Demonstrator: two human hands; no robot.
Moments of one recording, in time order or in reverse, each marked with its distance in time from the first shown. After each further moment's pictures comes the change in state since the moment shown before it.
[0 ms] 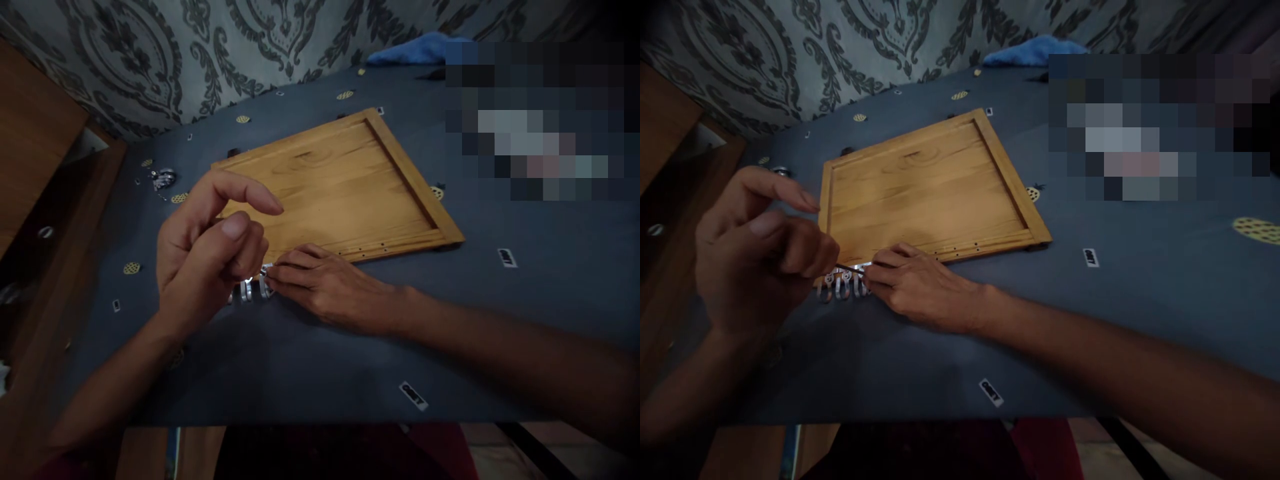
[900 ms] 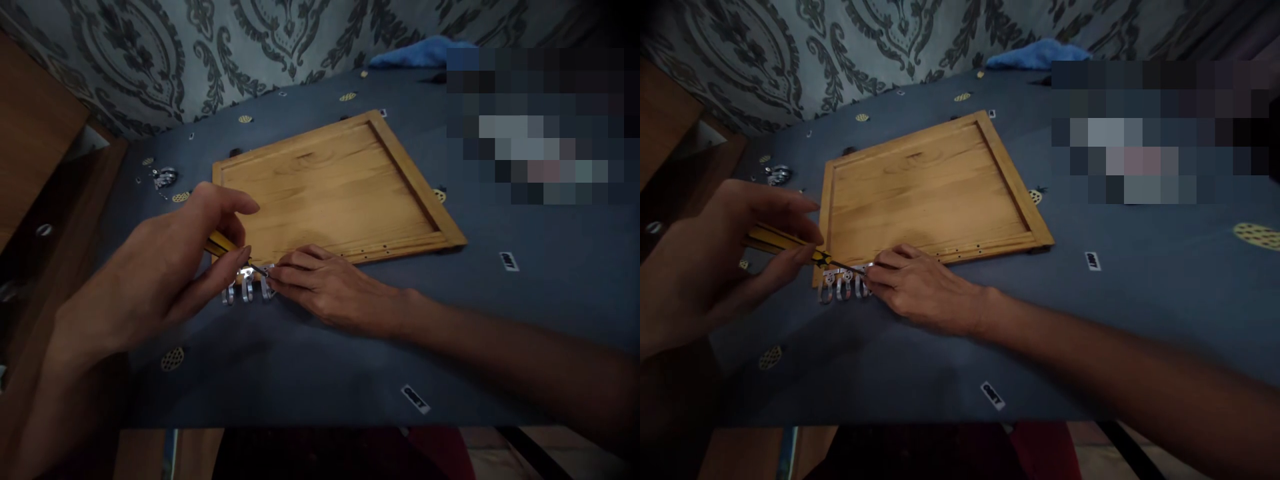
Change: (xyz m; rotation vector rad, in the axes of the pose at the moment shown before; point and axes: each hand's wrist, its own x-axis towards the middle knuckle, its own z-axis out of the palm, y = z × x) left_hand -0.001 0.045 -0.044 1.204 -0.404 0.181; right_hand 0.000 0.000 0.001 -0.012 0.001 0.000
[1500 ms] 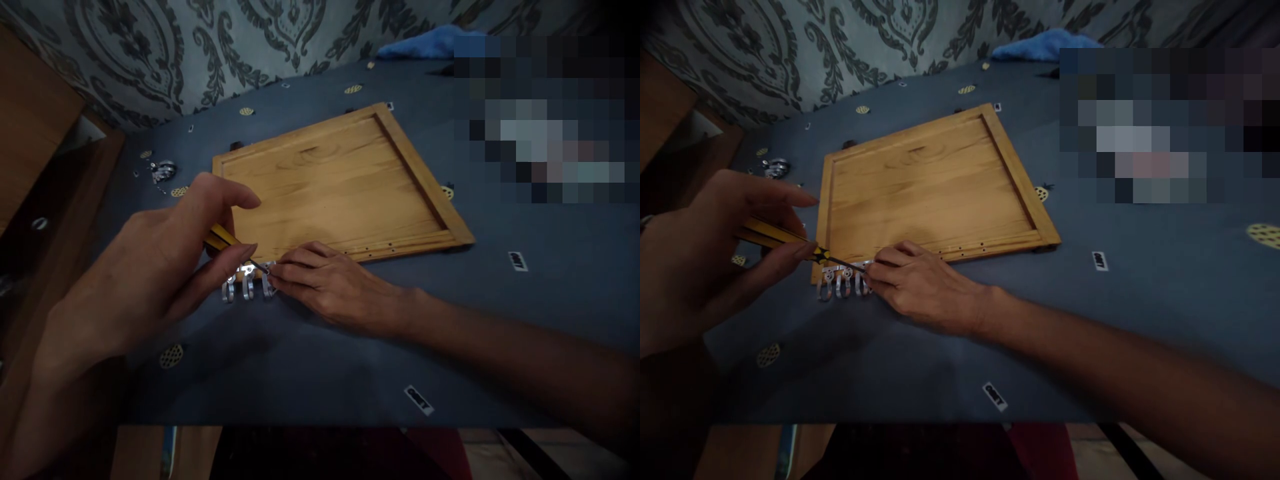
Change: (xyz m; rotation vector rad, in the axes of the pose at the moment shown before) left_hand -0.002 0.001 0.002 0.073 0.016 -0.042; right_hand 0.001 -0.001 -0.001 -0.038 0.005 0.009
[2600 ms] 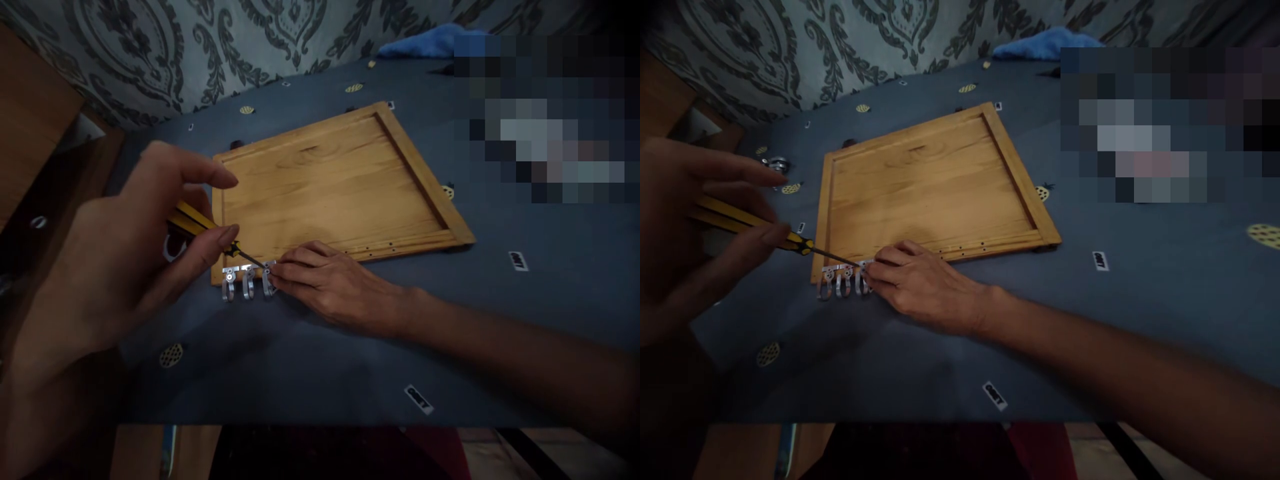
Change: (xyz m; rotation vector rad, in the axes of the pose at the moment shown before) left_hand -0.010 0.007 -0.004 0.037 0.216 -0.254; right_hand -0.003 0.002 0.008 0.024 0.063 -0.011
